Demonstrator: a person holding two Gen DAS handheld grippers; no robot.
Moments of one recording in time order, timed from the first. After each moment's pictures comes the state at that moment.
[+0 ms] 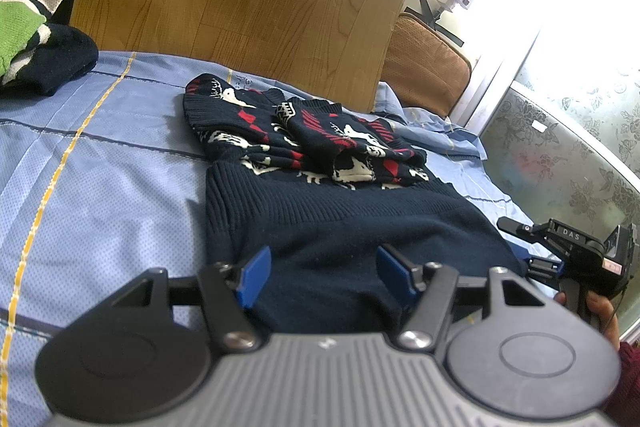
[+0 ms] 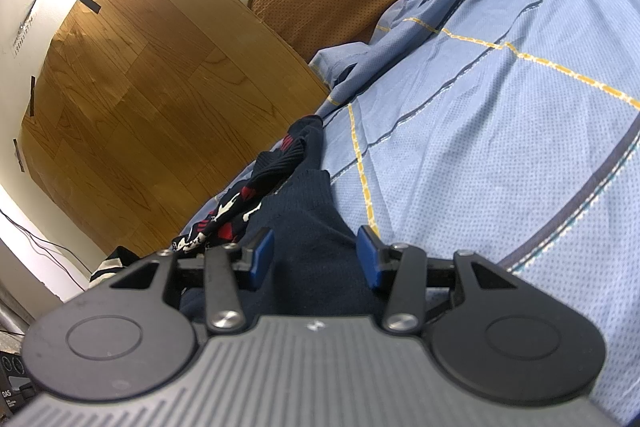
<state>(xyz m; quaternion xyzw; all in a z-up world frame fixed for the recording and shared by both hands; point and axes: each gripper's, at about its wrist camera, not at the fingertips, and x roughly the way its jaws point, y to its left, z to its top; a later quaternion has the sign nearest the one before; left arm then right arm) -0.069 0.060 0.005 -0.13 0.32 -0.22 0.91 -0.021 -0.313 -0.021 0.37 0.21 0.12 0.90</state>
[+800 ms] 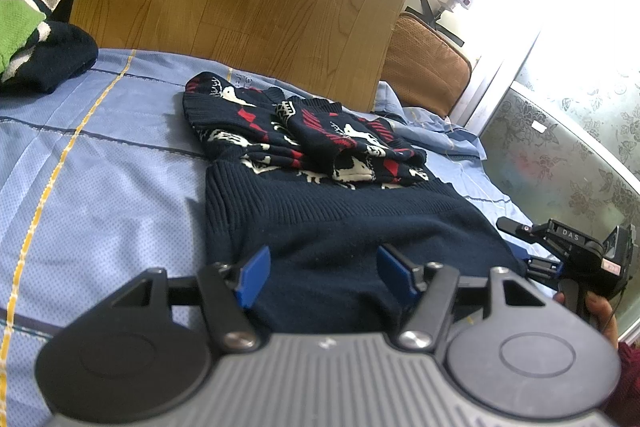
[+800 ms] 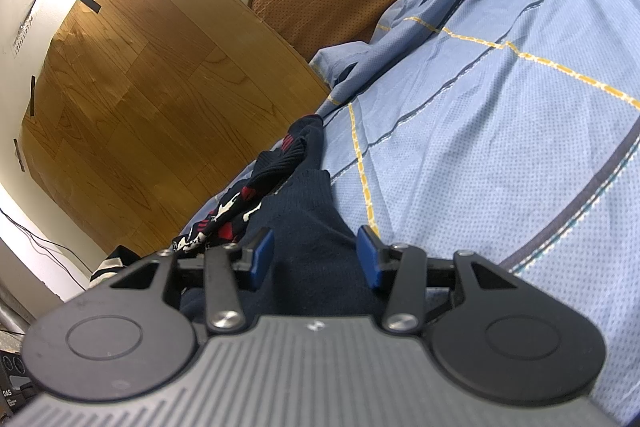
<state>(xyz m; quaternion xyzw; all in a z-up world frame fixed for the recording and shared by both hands) -0.068 0.061 0.004 -0.13 0.32 -0.22 0.91 -0.021 -0.314 -0.021 0.37 0.21 0.12 0.90</state>
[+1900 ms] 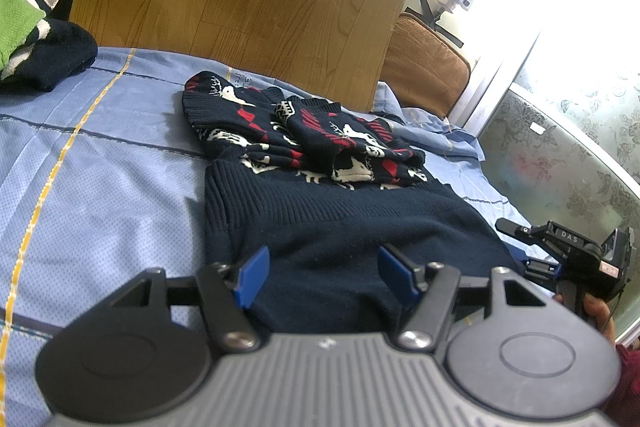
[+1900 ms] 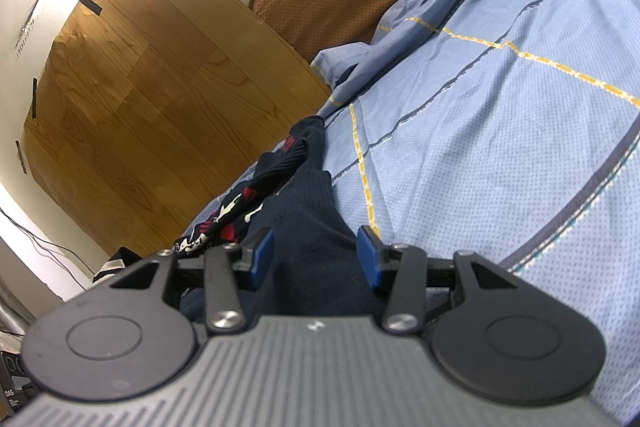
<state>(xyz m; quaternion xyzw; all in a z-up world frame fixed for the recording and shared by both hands) -0.068 0.060 0.004 -0.14 0.32 -0.22 0.91 -0.021 -0.313 -0.021 0.37 0.21 0.12 0.90</state>
